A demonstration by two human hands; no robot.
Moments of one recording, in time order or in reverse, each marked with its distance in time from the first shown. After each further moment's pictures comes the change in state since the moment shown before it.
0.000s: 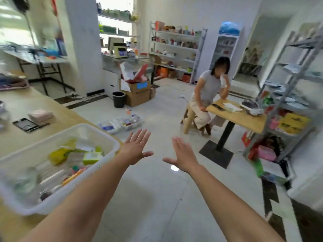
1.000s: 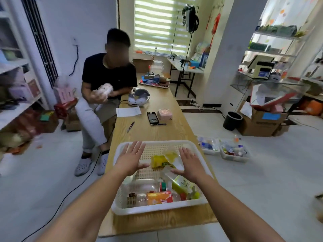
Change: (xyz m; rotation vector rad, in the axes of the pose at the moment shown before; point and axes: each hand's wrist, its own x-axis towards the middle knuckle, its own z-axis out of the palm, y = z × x) left_hand -0.163 -0.312 0.045 -0.019 -0.146 -0.928; right_hand 0.254 -0.327 0.113 -0.087 -0.223 -0.833
